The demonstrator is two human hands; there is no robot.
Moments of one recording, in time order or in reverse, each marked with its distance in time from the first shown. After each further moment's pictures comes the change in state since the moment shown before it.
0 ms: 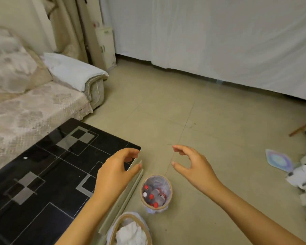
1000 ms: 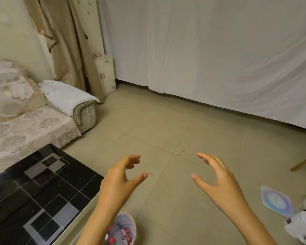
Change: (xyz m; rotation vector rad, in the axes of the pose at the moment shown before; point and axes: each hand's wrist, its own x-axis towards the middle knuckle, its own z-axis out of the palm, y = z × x) left_hand 0.133 0.228 0.178 -0.079 0.148 -0.024; right_hand 0.068 0.171 -0.289 -0.070 0.153 -0.050
